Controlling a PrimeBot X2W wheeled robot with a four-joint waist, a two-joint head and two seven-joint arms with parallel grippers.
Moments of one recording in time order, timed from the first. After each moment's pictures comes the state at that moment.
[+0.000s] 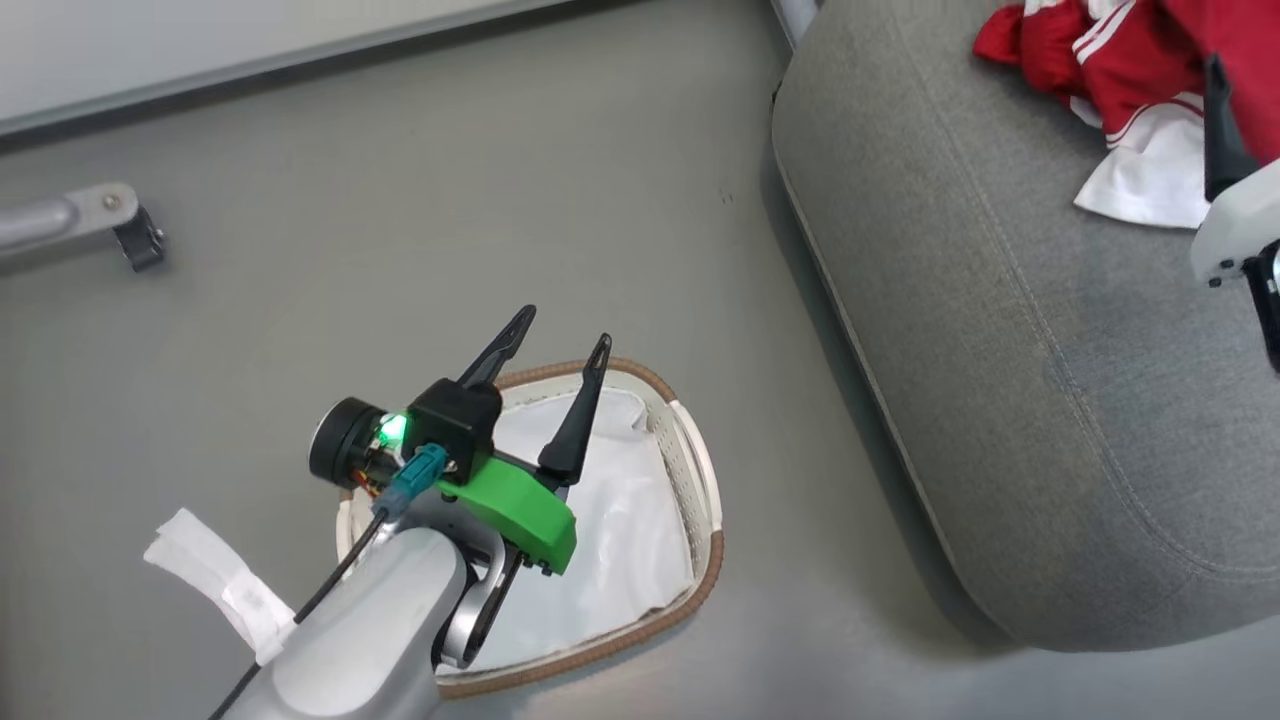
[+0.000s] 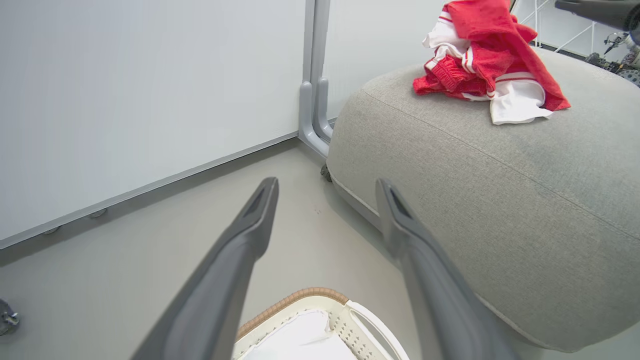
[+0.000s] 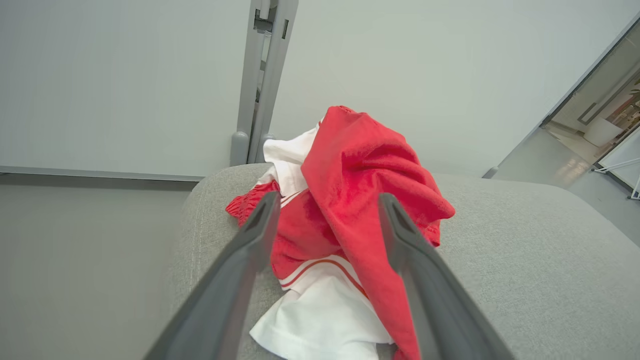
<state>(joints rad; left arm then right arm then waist) -0.55 0.27 -0.82 0.35 -0.56 0.09 -0.26 -0.90 -0.42 0.10 0.89 0.18 0.13 -0.26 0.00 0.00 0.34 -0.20</state>
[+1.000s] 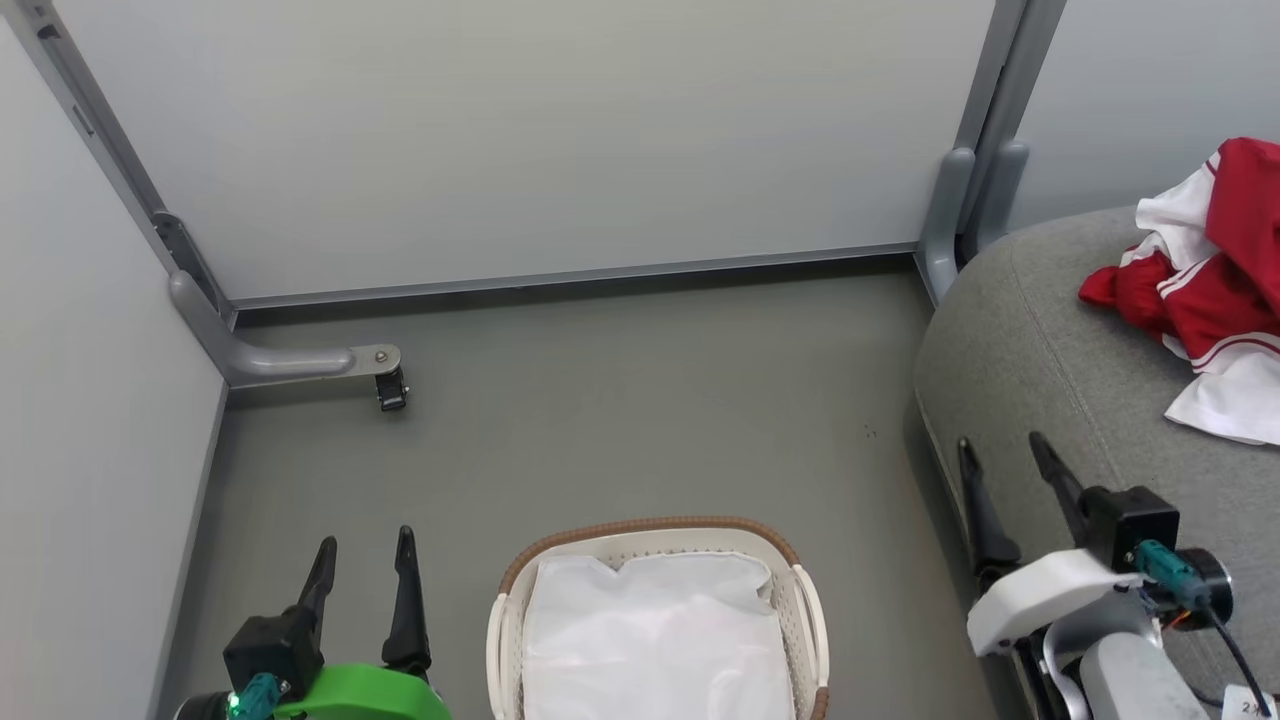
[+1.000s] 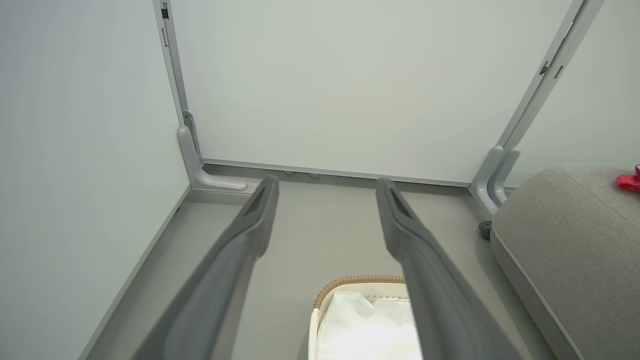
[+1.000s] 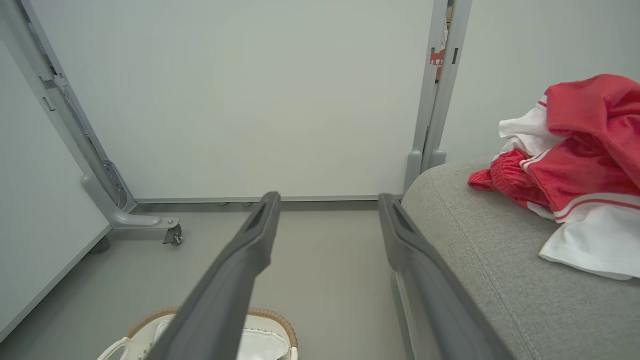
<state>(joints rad) -0.01 0.16 -0.28 0.27 -0.42 0.09 -0.26 -0.18 -0.08 0.00 0.40 0.16 0.13 -0.26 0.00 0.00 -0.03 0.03</state>
